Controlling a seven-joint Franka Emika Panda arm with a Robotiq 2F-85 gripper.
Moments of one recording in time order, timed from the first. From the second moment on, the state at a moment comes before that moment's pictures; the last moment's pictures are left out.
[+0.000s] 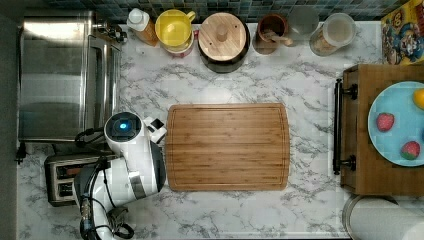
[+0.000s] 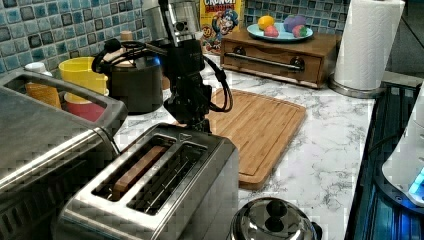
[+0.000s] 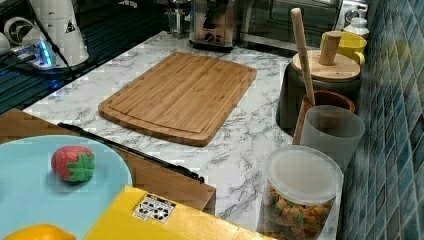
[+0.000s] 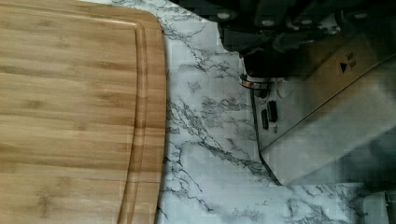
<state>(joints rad) 0.21 0.15 0.26 -2.23 0.26 0.56 -0.54</state>
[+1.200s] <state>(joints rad) 0.21 0.05 0.29 -2.35 0.24 0.70 -0.54</state>
